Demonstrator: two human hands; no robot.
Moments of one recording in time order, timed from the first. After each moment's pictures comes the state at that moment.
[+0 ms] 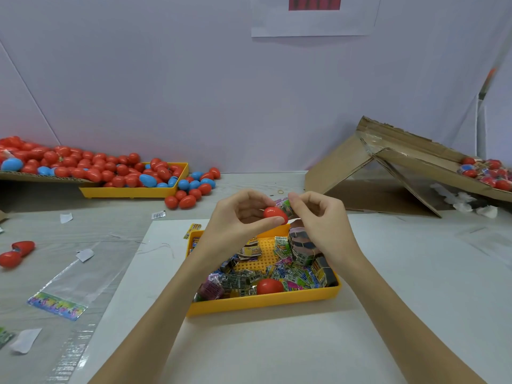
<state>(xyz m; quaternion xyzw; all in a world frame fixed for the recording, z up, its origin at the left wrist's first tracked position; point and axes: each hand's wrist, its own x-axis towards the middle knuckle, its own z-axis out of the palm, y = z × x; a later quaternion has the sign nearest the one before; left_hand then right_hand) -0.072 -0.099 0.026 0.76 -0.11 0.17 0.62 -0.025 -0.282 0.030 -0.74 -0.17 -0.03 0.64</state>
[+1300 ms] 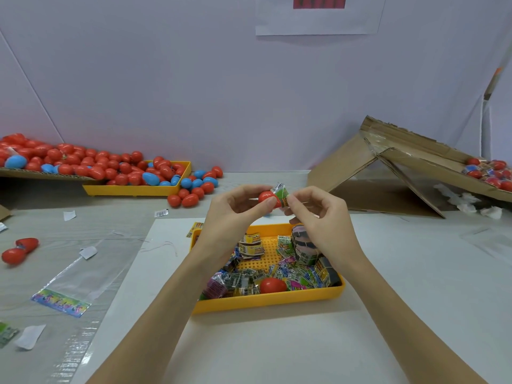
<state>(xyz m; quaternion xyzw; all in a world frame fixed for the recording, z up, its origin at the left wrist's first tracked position) -0.070 -0.098 0.030 0.70 -0.05 0.17 0.69 -0.027 -0.279 0.031 -0.74 -0.24 -0.08 0.62</state>
